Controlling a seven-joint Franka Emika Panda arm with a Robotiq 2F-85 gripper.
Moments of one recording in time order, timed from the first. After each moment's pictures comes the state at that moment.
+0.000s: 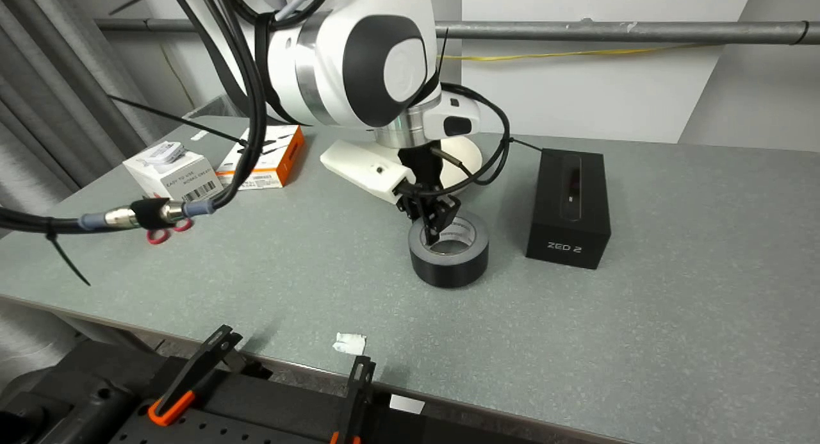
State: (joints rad) arm -0.01 0.37 -0.22 -2.48 -0.02 2.83 0.37
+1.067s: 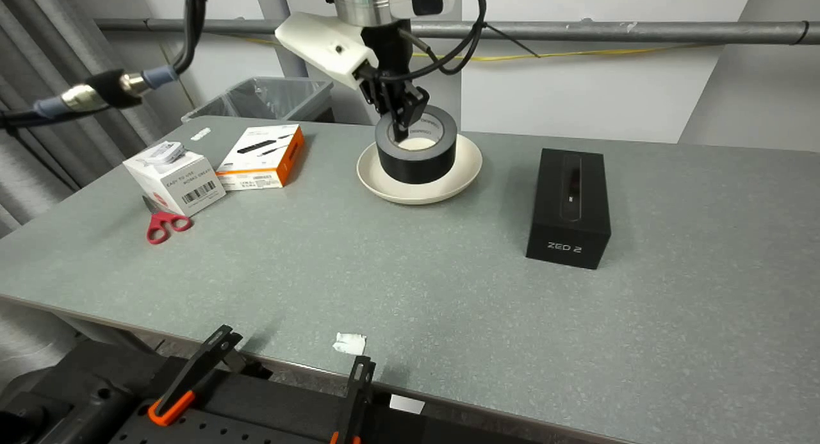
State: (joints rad) arm -0.04 0.13 -0.08 -2.43 0.22 2.76 0.26
